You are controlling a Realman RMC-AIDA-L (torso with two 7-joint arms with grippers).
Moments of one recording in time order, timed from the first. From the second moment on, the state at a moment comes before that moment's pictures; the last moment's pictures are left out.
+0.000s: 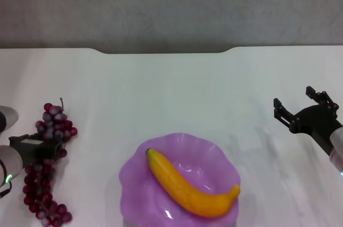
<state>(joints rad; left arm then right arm) -0.23 -2.04 1.62 0.90 -0.98 -0.23 0.75 0.49 2.01 0.51 0.29 -2.07 -0.89 -0.01</state>
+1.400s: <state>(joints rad) -0.20 -2.04 1.67 0.94 -1.01 -0.18 0.75 0.49 2.01 0.51 0.29 -2.07 -0.89 -0.02</state>
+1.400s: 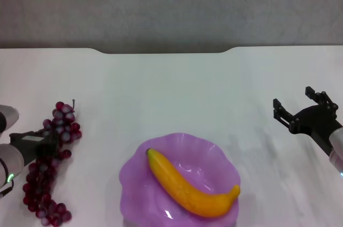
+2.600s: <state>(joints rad) 0.11 -2.03 1.58 1.76 -1.02 -0.67 0.86 0.48 2.01 0.51 0.28 -2.07 -0.88 -0.02</state>
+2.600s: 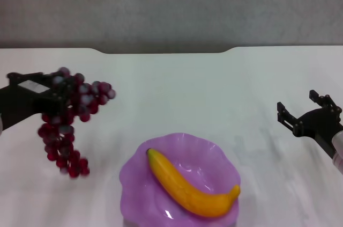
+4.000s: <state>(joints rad) -0.23 -2.04 1.94 1.80 -0.57 -1.05 0.46 0.48 2.01 0.52 0.28 -2.07 -0.88 -0.01</state>
